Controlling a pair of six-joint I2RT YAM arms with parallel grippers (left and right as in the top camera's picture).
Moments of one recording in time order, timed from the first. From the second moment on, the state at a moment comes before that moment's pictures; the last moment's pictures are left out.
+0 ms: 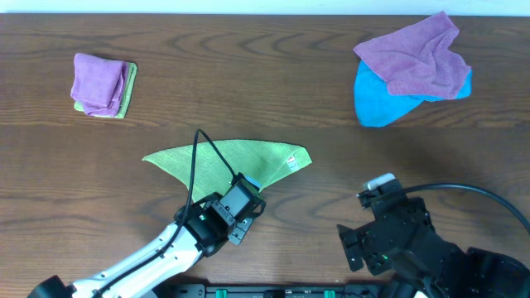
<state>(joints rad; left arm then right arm) -0.84 1.24 0.56 -0.54 -0.15 -0.25 0.99 0.80 1.18 -1.39 0.33 0.49</state>
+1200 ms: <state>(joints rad) -0.84 1.40 0.56 -0.45 -0.11 -0.23 0.99 0.80 1.18 -1.39 0.32 0.49</state>
